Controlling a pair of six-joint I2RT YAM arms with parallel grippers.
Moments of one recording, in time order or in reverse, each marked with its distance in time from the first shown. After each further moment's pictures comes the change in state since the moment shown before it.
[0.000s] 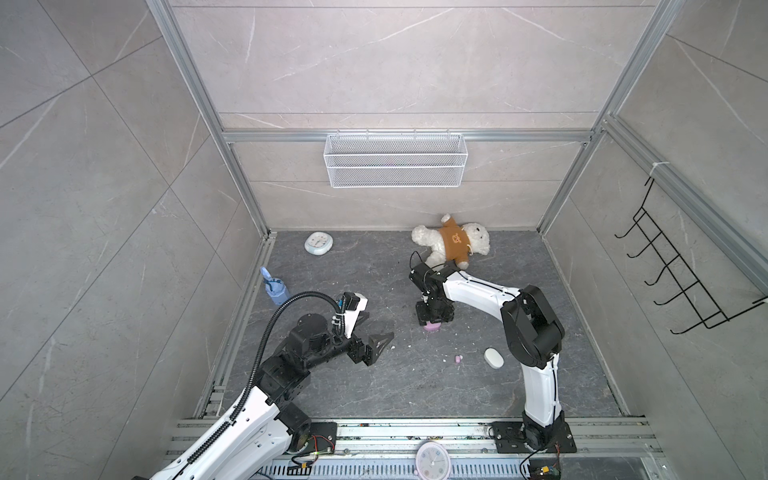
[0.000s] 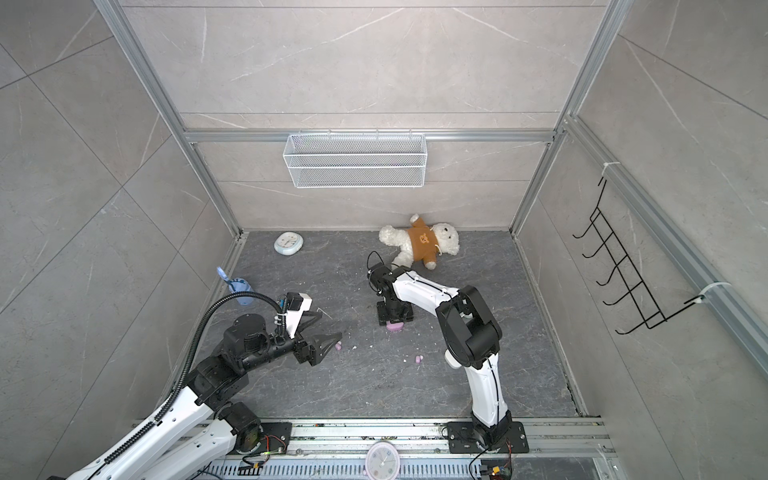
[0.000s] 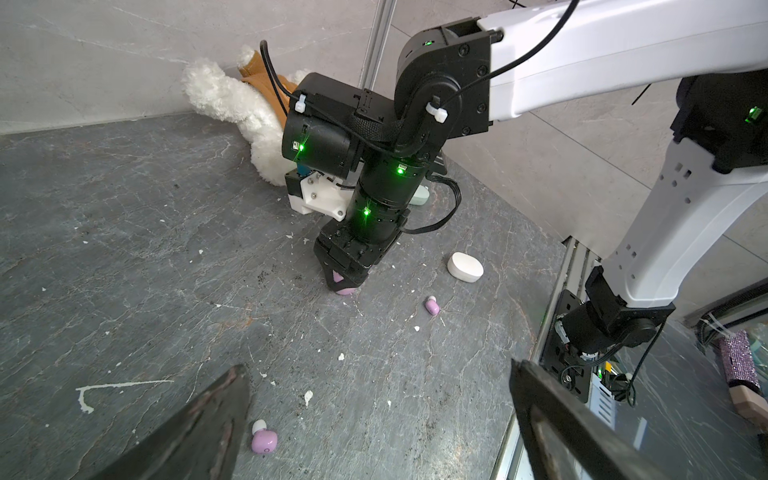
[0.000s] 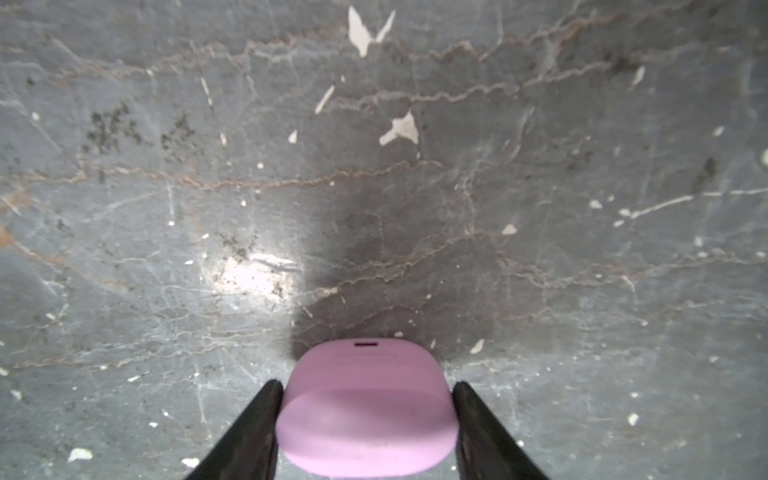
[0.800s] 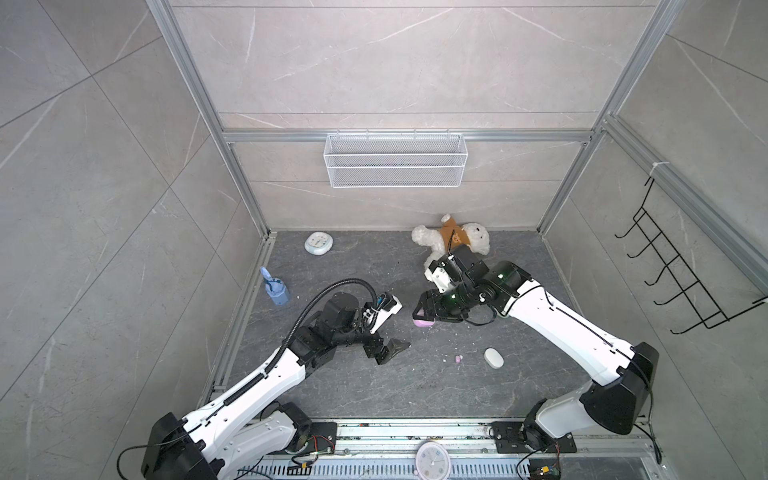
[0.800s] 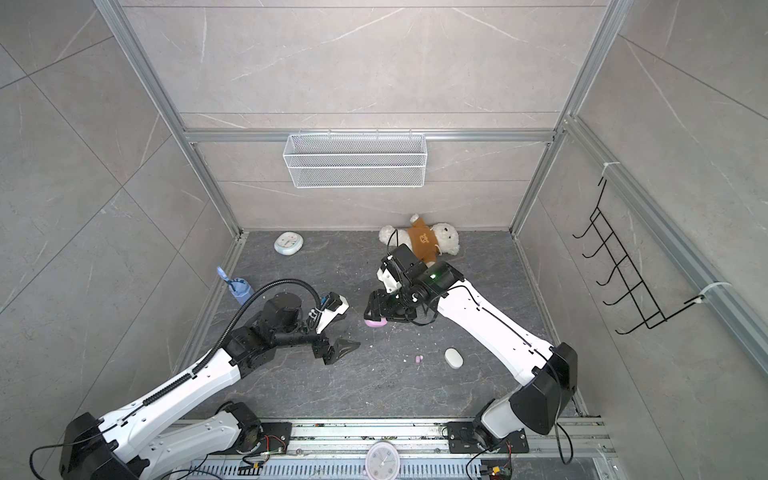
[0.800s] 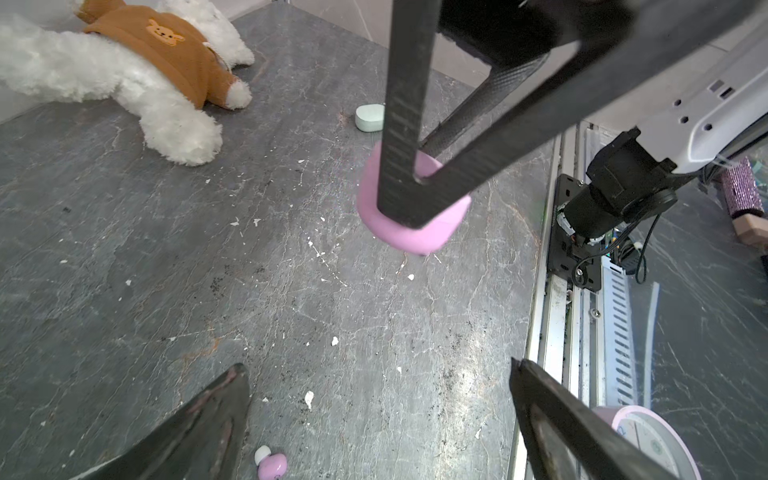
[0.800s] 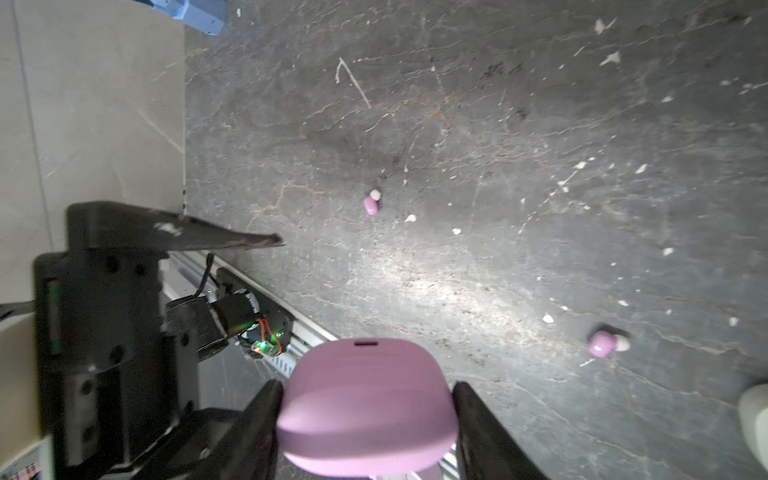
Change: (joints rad) left arm -0.054 0.344 0.170 -0.085 0.137 0.343; right arm 0.084 -0.547 -0.004 -0.112 -0.373 0.163
